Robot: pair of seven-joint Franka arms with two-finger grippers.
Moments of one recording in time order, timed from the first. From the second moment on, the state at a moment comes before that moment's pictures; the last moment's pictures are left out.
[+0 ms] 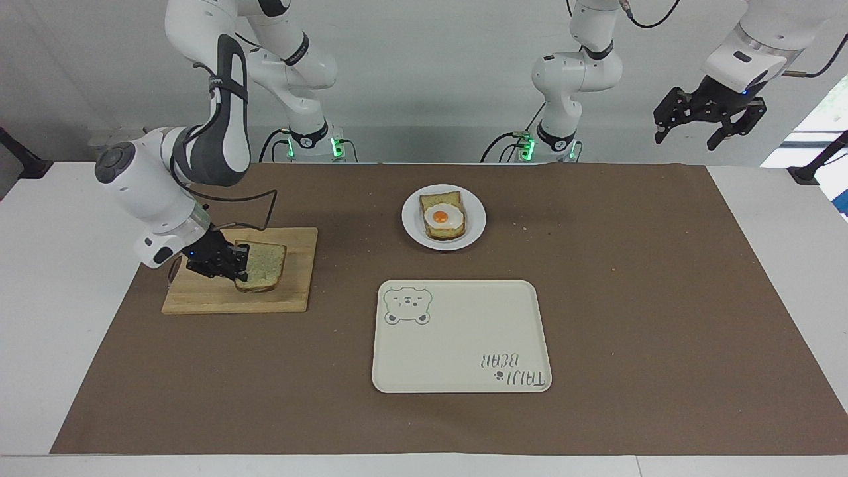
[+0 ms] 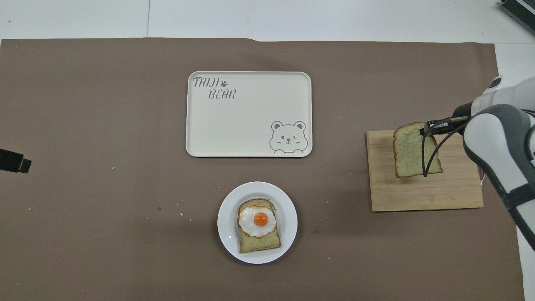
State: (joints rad) left arm 0.01 -0.05 -0.03 -1.47 -0.01 1.34 0.20; right arm -0.10 0.22 -0.02 -1.83 0.23 2.03 -0.30
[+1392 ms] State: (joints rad) left arm 0.01 -0.05 -0.03 -1.47 -0.01 1.34 0.20; right arm 0.40 0.15 0.04 -1.92 0.40 2.04 0.31
